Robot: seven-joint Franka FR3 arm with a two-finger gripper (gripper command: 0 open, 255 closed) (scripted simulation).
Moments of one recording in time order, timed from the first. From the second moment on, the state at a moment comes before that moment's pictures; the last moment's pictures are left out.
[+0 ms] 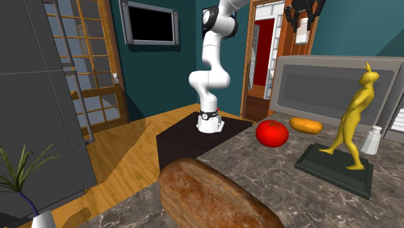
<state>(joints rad) 0.30 -0.41 0.70 -1.56 0.39 1.34 1.41</state>
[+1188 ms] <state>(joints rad) 0.35 -0.55 0.69 -1.91 0.45 1.56 1.33</state>
